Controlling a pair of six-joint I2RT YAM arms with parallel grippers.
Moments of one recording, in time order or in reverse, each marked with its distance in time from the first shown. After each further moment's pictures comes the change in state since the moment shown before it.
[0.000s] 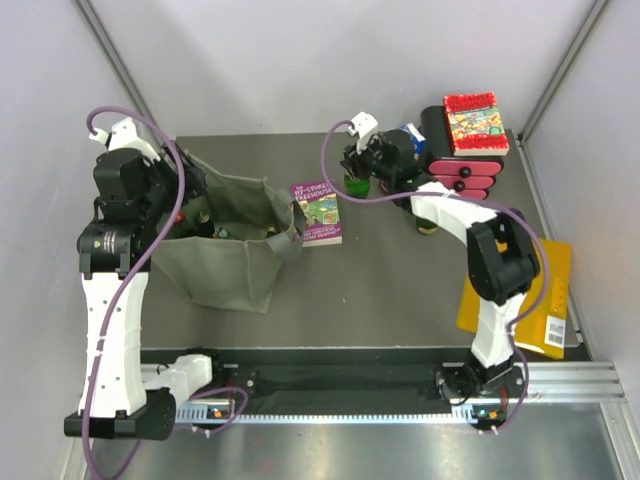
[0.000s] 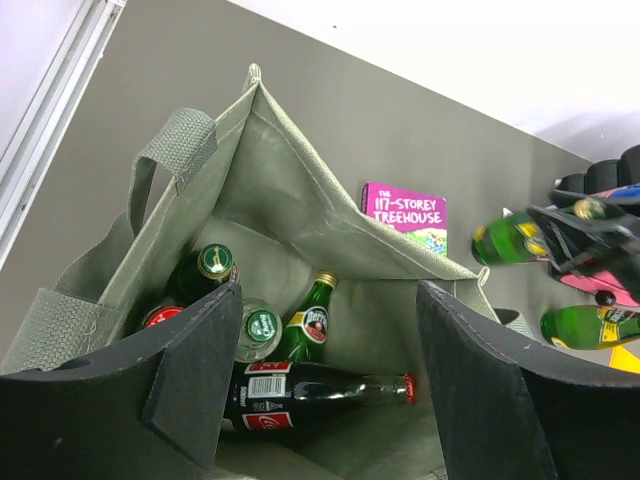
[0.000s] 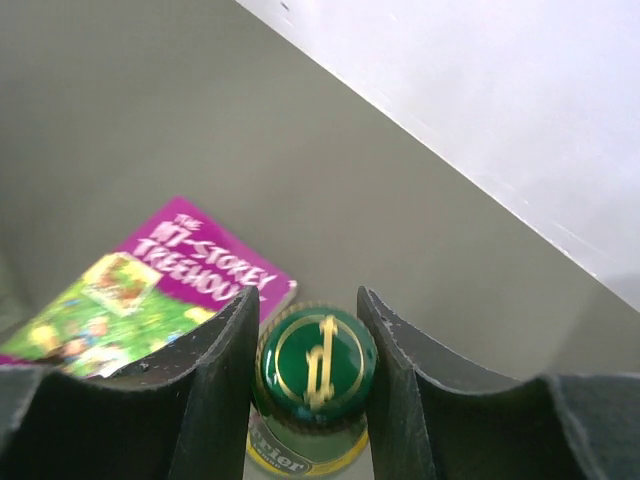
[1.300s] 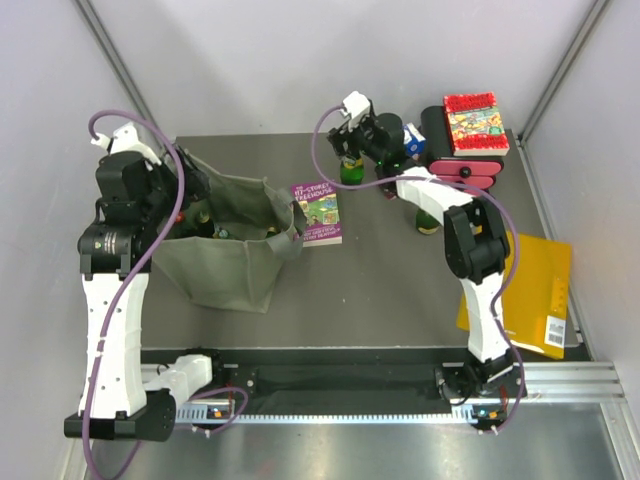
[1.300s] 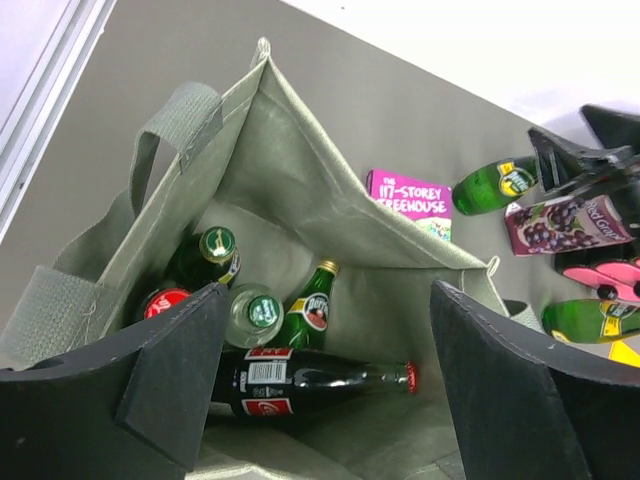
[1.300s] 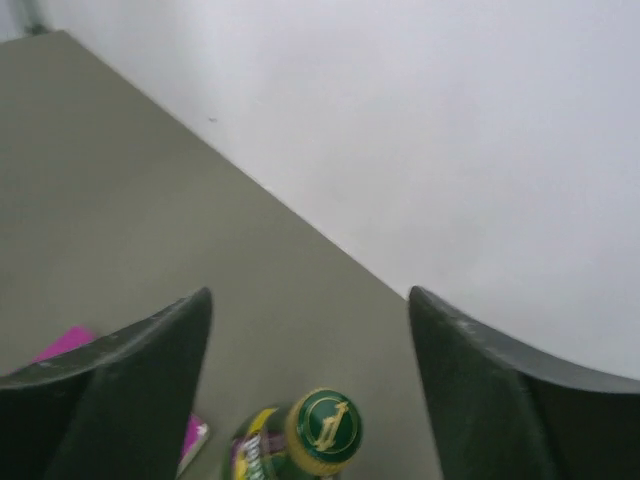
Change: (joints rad) left arm 0.000 -0.006 -0.012 -0.026 -0.005 -0.021; right arm -0.019 0.289 0.319 0.158 0.048 -0.051
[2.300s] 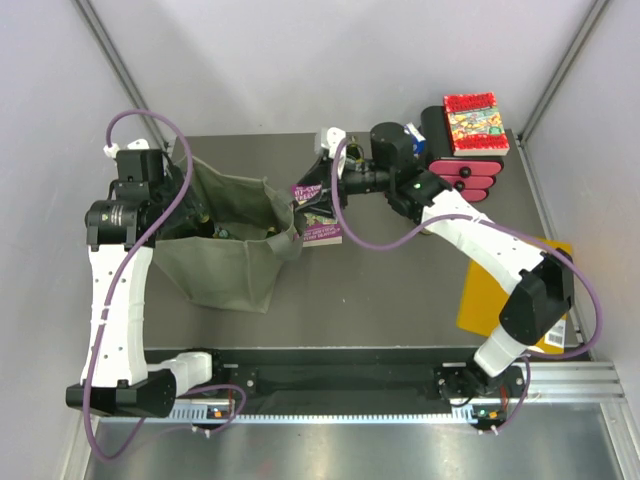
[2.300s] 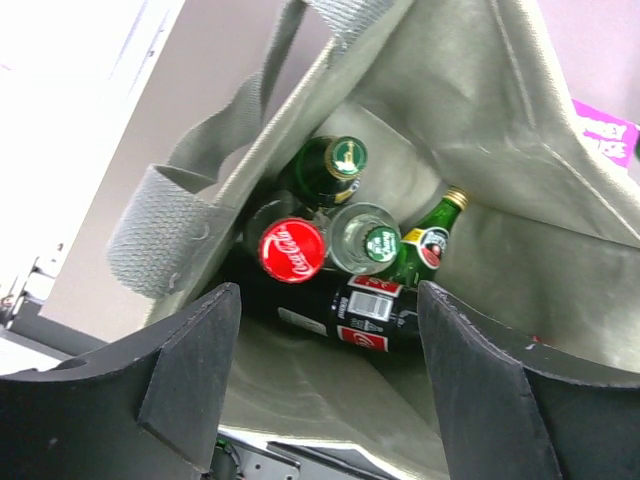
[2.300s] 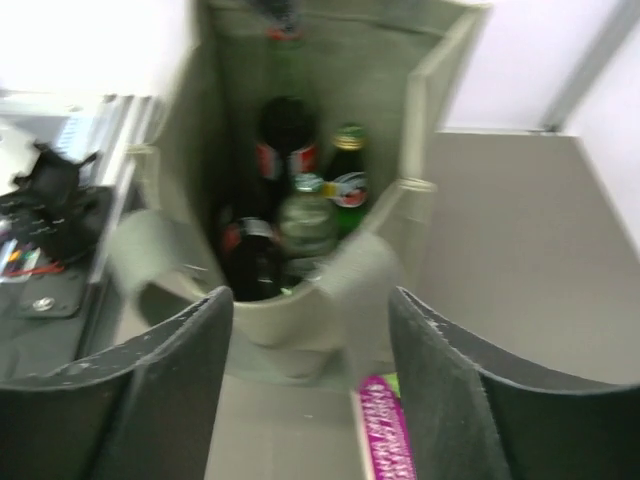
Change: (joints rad) left arm 0.000 0.123 0.074 -0.306 -0.188 0.005; right arm 0.221 -0.562 -0.214 -0.512 -0.663 0.022
